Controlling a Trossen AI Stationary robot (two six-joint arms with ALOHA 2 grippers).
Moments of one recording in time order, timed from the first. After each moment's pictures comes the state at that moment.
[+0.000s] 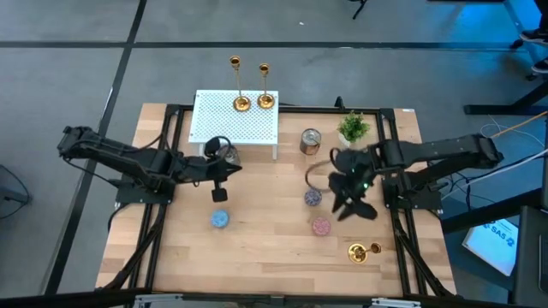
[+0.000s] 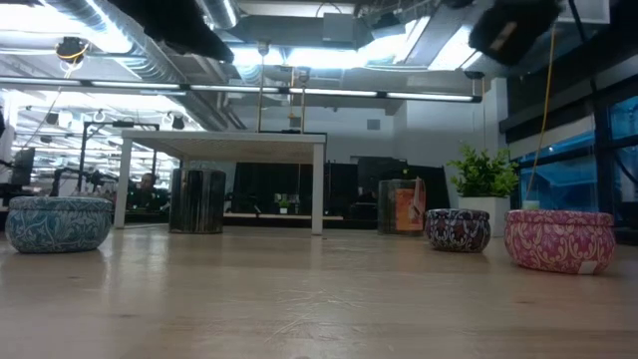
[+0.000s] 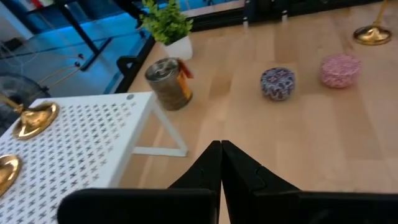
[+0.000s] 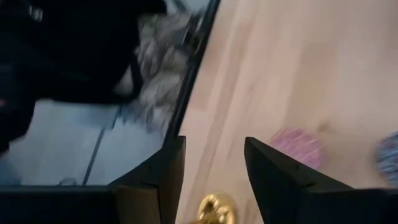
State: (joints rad) left arm -0.20 0.98 0.74 -0.28 -0.50 0.00; right arm 0.15 1.19 1.03 -0.76 -0.63 0.18
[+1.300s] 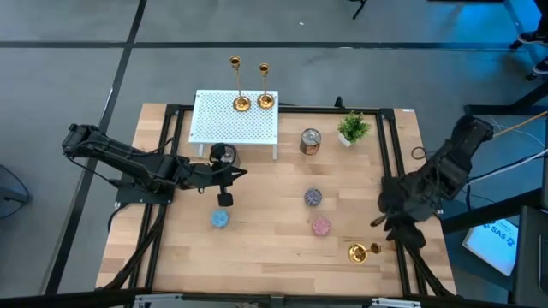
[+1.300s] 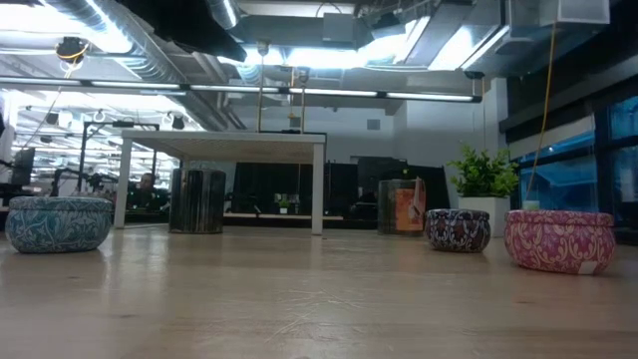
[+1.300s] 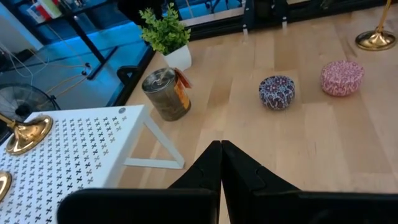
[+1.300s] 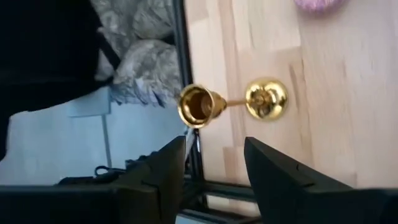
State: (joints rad) left arm -0.25 1.06 0.74 -0.18 -0.57 0.01; right arm 0.85 0.91 1.05 -1.06 -0.11 1.08
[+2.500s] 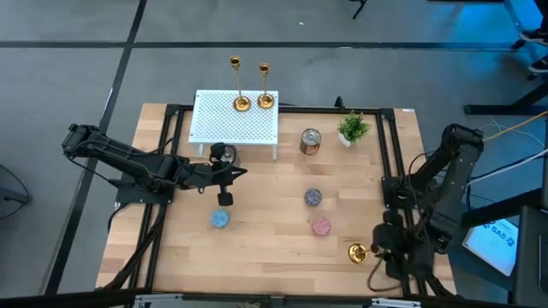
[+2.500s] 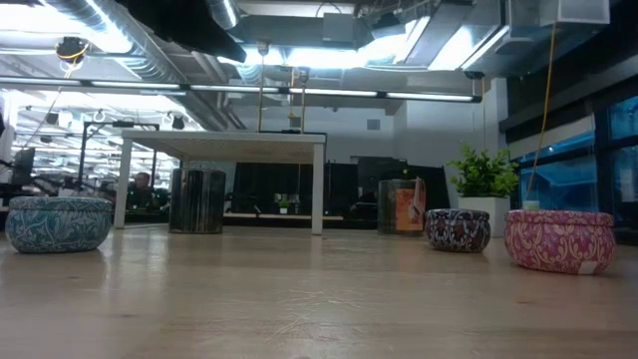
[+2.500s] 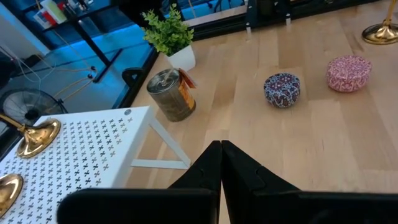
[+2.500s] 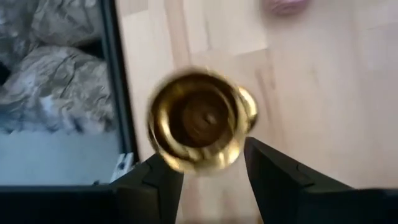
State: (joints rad) left arm -0.25 1.06 0.74 -0.18 -0.58 0.05; right arm 1.17 1.28 1.04 -1.03 0.28 1.32
